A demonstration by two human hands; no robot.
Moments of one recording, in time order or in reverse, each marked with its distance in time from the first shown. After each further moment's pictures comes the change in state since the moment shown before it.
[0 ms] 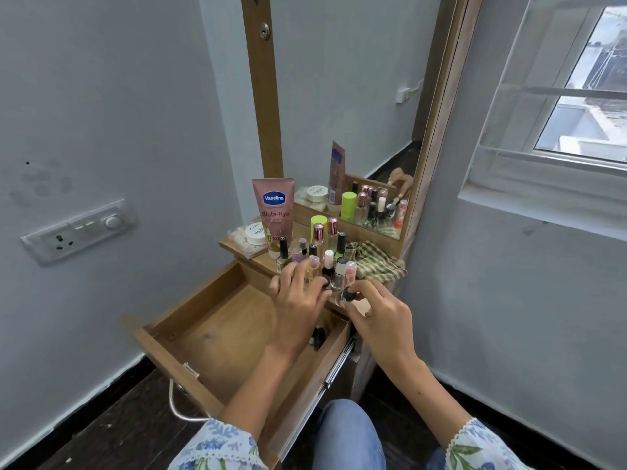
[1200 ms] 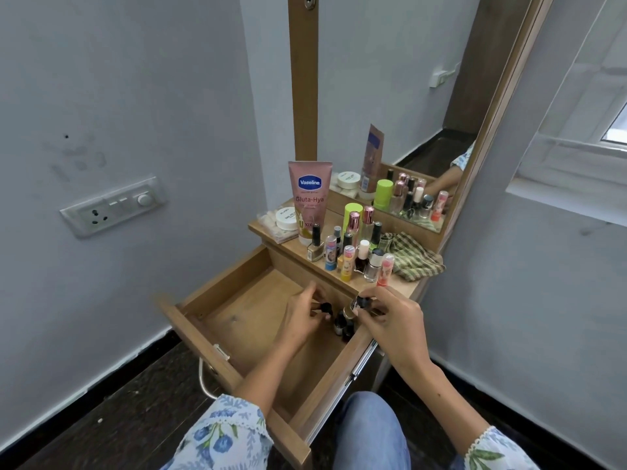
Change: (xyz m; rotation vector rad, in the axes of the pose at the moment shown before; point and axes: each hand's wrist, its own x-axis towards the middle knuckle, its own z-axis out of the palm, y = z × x) left_hand -0.043 -0.052 0.023 -0.753 -0.585 -0.590; right_hand -0.012 -0.003 0.035 0.210 -0.181 0.133
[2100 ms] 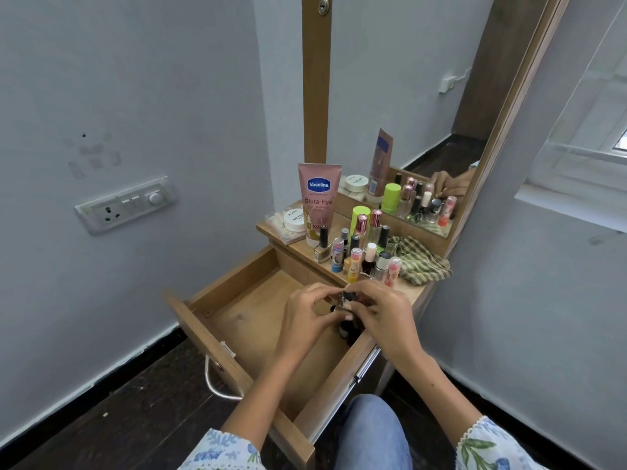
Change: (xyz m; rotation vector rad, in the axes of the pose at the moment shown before) left_hand -0.028 0.042 -0.021 -0.035 0.141 0.227; right_hand 0.017 -0.011 0.010 0.063 -0.104 -0.102
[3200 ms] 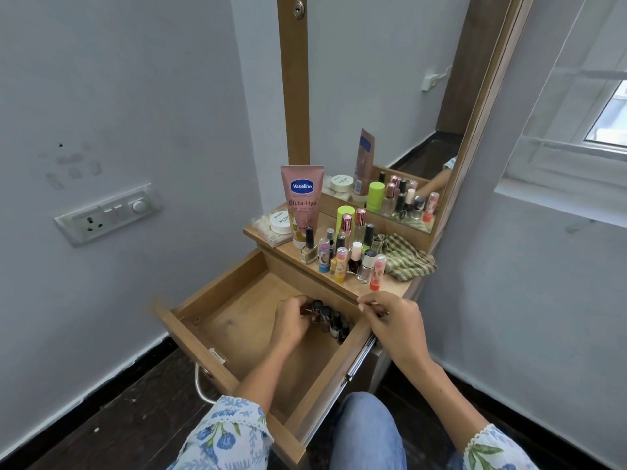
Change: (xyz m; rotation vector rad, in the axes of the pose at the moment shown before) left_hand 0.015 -0.054 0.027 0.196 -0.115 -0.367; right_hand -0.021 0.025 -0.012 -0.022 0.092 0.200
